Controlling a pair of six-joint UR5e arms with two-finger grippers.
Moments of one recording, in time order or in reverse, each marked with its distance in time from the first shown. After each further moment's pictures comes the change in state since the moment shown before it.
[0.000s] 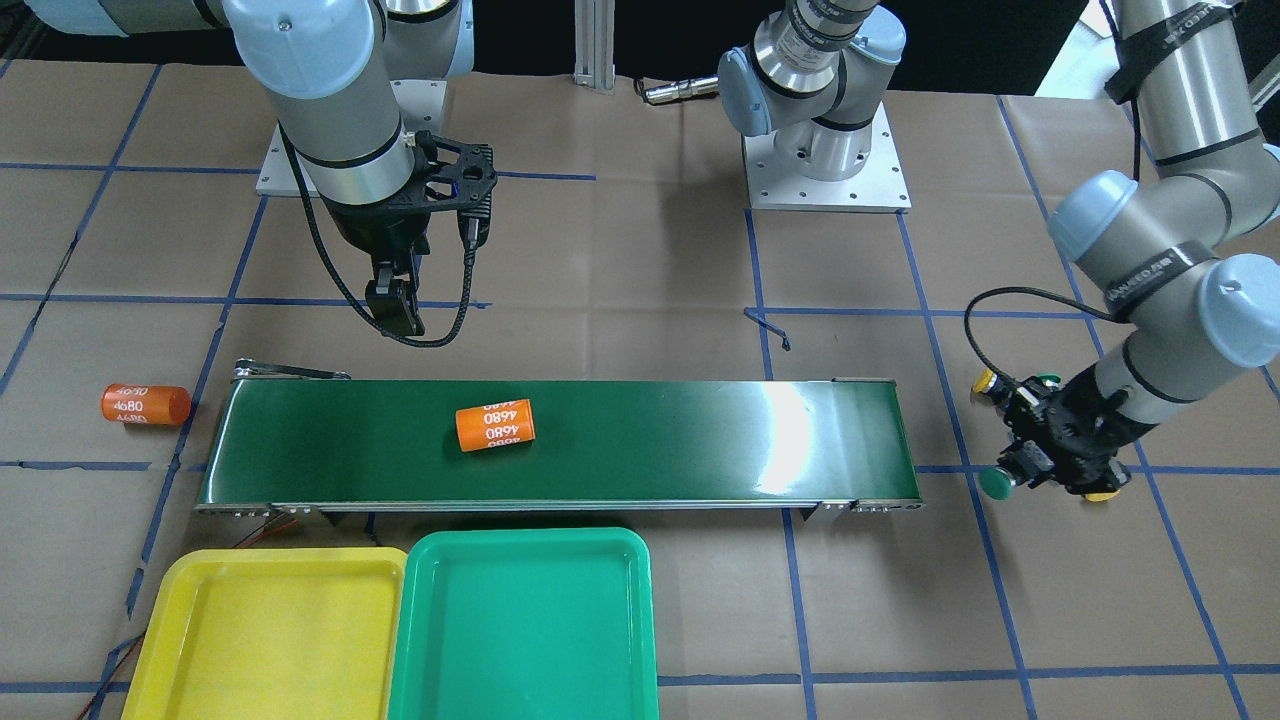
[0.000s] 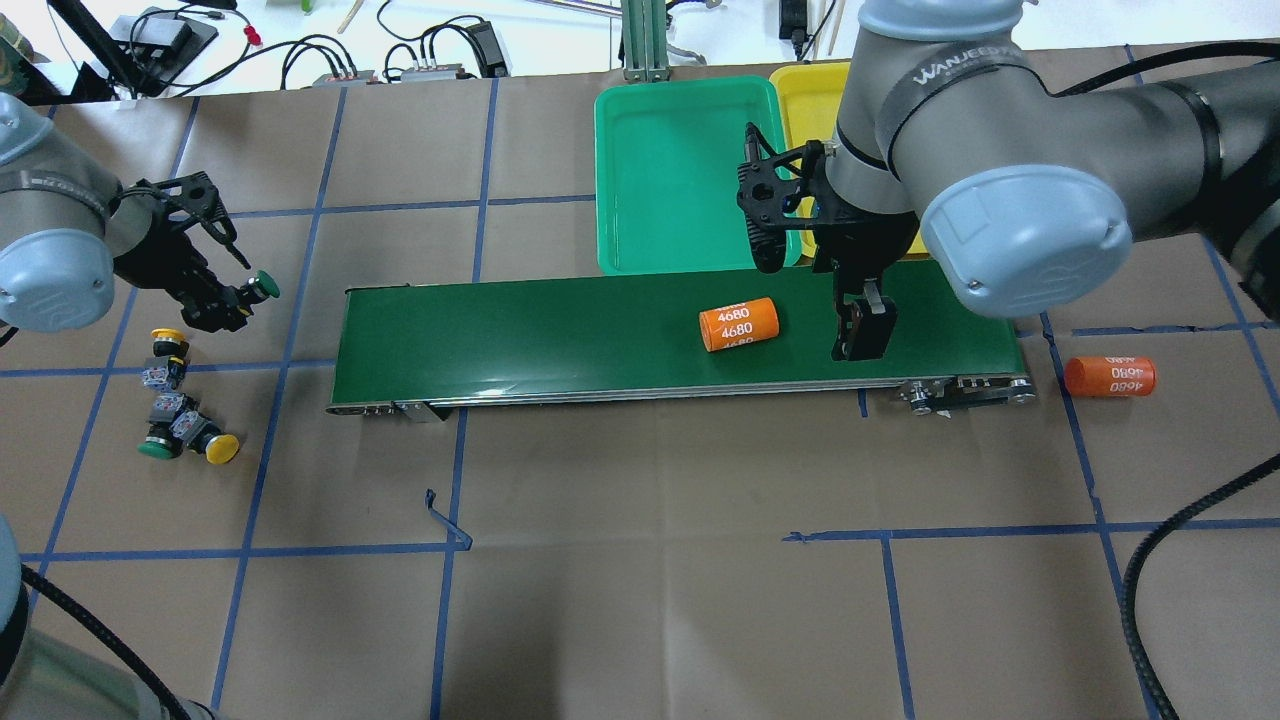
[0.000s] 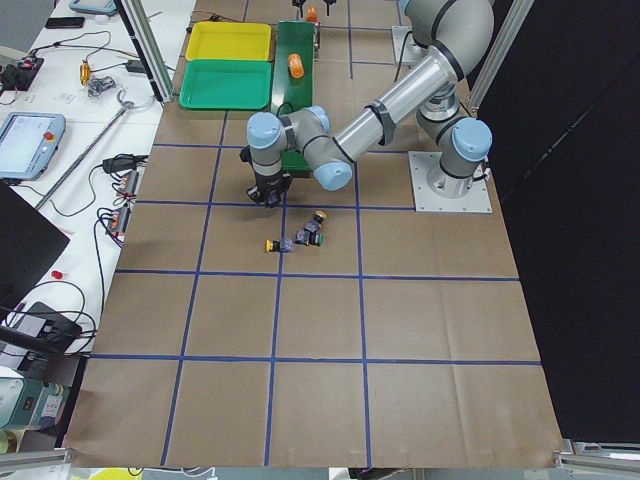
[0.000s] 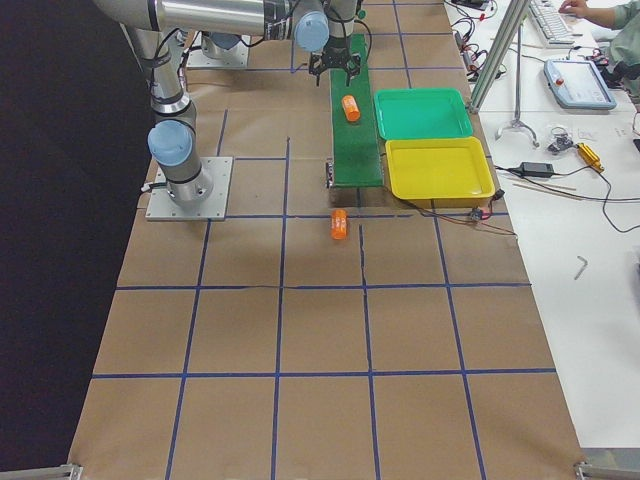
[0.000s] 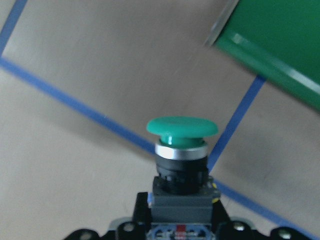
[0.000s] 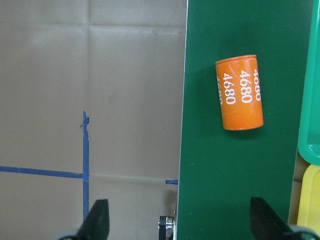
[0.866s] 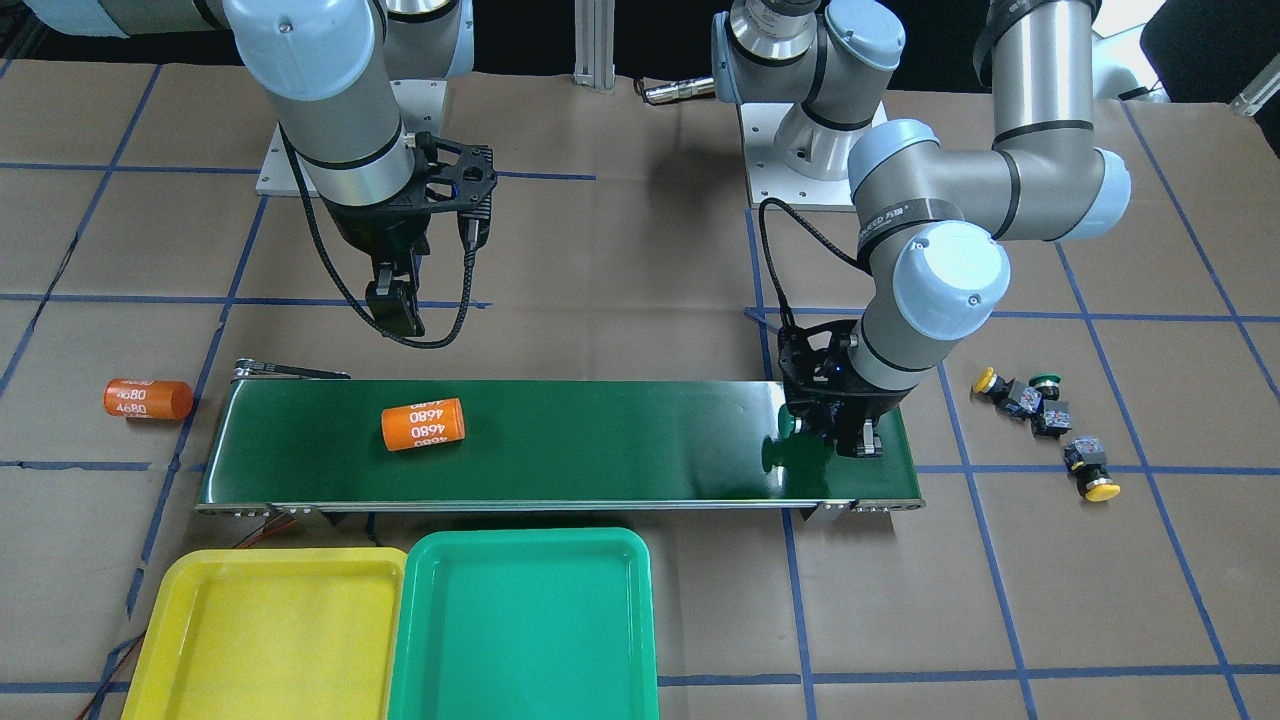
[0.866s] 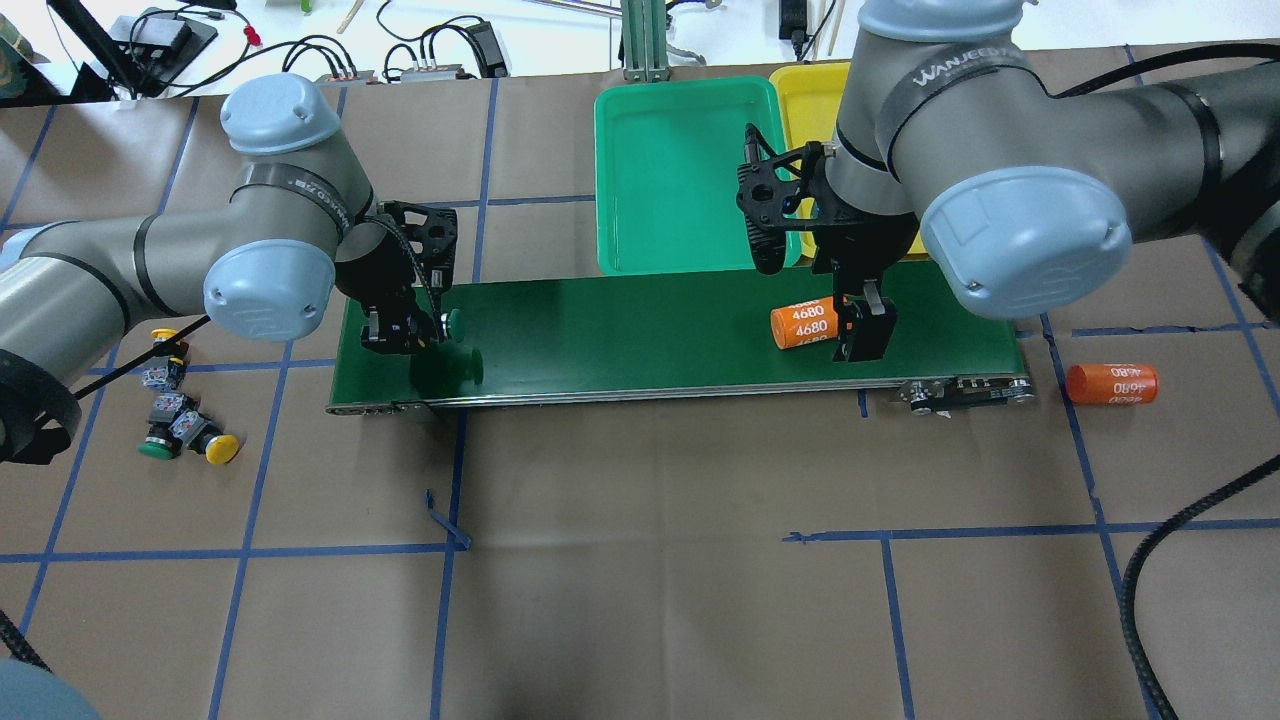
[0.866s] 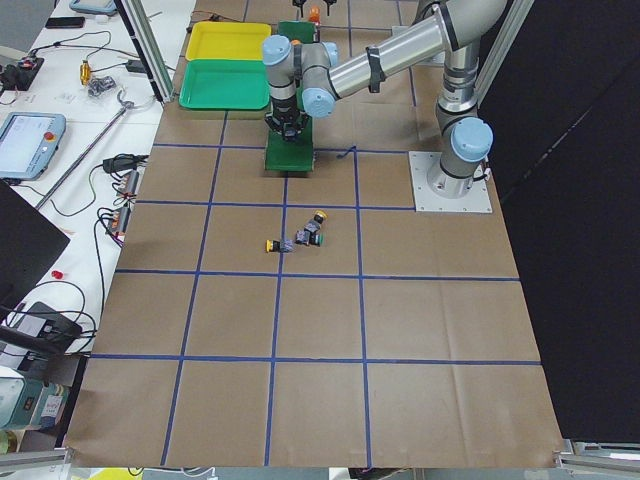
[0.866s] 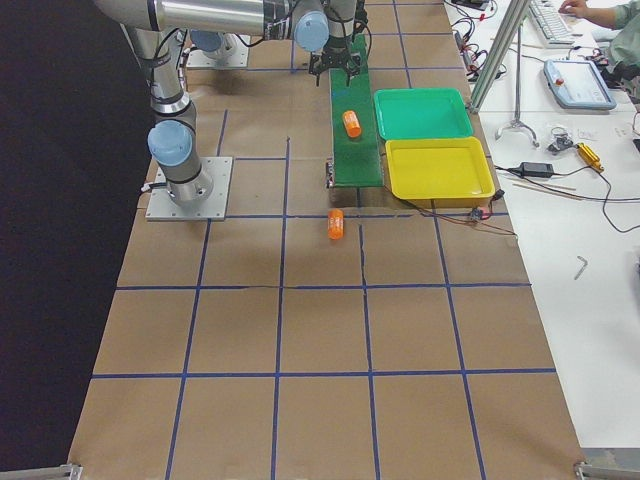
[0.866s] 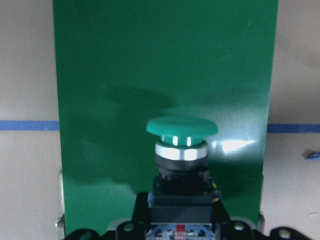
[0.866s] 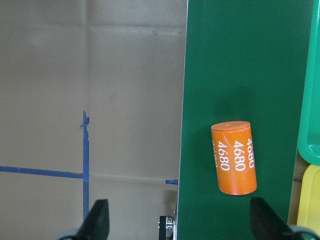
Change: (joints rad) left arm -0.346 0.045 -0.060 -0.062 0.070 0.098; right arm 0.000 0.000 0.004 0.001 0.000 0.000
